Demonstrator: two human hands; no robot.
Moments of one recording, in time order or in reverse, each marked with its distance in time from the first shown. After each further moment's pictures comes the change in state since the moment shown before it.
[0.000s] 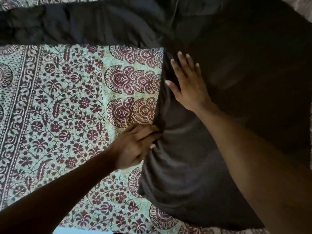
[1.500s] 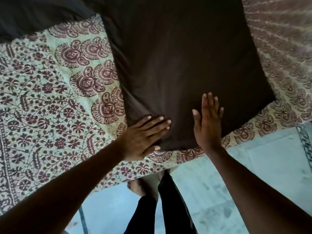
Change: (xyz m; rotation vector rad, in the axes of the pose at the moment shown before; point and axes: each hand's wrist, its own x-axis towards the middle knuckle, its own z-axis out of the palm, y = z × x) left_hand -0.048 0.096 0.053 0.252 -0.319 0.497; right_hand -0.359 -0.064 0.026 0.152 0.248 0.815
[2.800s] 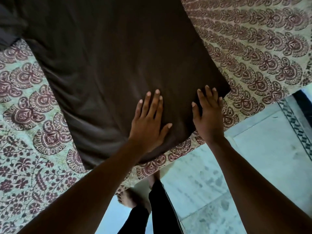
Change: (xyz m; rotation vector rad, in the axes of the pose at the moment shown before) left_hand 0.197 0.071 -0.006 -0.026 -0.002 -0.429; right_hand 0.038 0.143 -0.038 0.041 0.156 0.094
